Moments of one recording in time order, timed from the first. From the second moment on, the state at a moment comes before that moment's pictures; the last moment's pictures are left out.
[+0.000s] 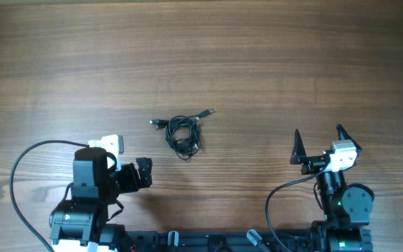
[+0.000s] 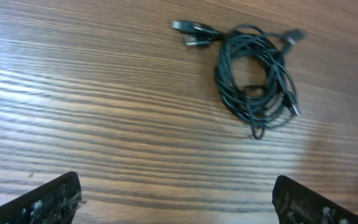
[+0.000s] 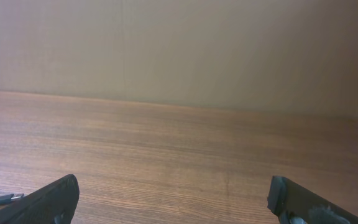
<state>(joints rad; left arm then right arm) -0.06 0.61 0.50 -0.84 0.17 -0.27 -0.01 0.02 0.01 0.00 -0.10 -0.05</state>
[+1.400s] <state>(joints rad) -0.37 1.73 0.95 -0.62 -0.02 -0.48 -0.01 0.02 0.01 0.00 -0.10 -0.05</state>
